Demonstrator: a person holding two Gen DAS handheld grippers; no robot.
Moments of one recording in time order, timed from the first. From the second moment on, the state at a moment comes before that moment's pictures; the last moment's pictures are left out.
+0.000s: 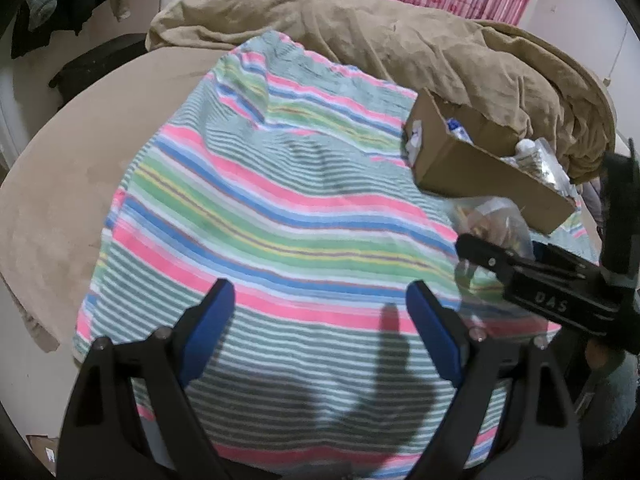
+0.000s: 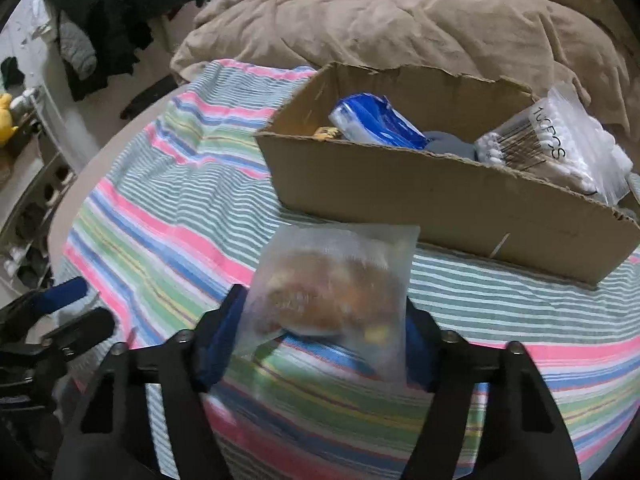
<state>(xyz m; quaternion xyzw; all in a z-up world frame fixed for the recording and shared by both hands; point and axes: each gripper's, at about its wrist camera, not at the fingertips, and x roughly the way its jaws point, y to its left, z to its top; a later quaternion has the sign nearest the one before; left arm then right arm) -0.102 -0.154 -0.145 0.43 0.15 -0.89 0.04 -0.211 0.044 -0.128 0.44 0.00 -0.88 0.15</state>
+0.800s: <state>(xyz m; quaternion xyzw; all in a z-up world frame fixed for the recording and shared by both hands) -0.121 -0.109 -0.072 0.38 0.12 -0.92 0.01 -0.178 0.093 -0.037 0.36 -0.02 -0.92 0.17</state>
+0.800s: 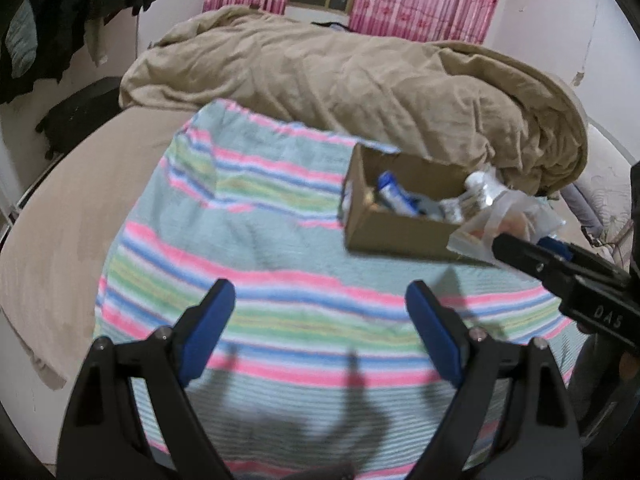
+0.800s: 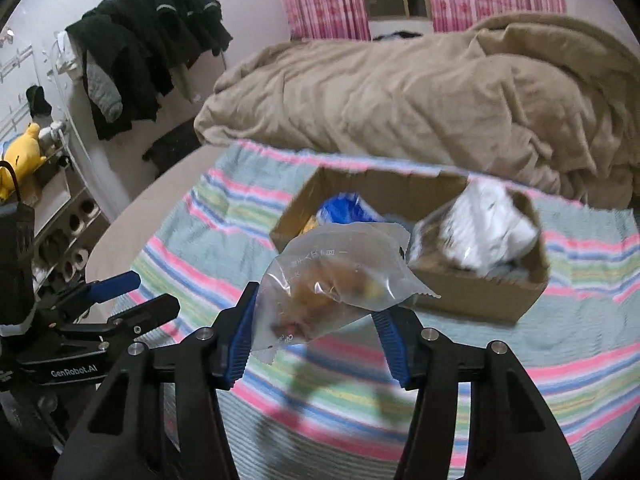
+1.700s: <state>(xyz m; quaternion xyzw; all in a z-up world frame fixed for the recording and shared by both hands) -0.267 -0.091 -0.102 0.40 0.08 -0.91 -0.02 -0.300 0.123 -0.074 0.37 -0.03 -0.92 0.13</state>
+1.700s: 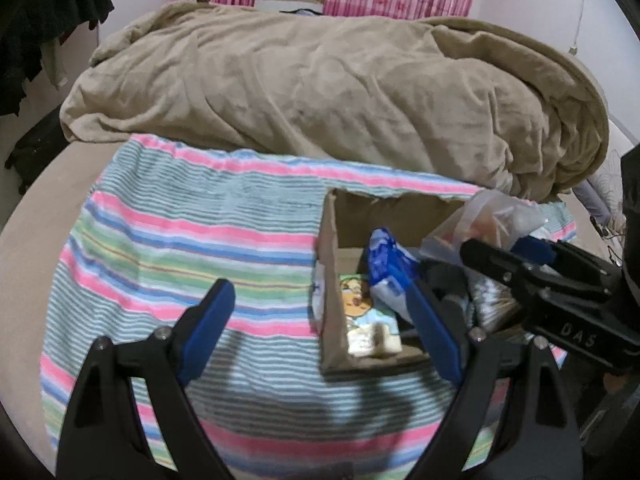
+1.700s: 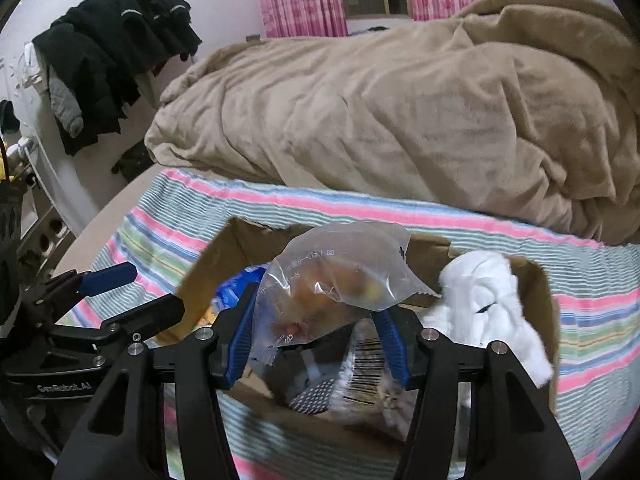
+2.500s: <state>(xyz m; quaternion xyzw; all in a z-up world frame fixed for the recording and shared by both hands) -0.203 -0.085 -0.051 0.37 0.07 -0.93 0.00 -0.250 0.126 -0.033 0.36 -0.03 -0.93 0.12</state>
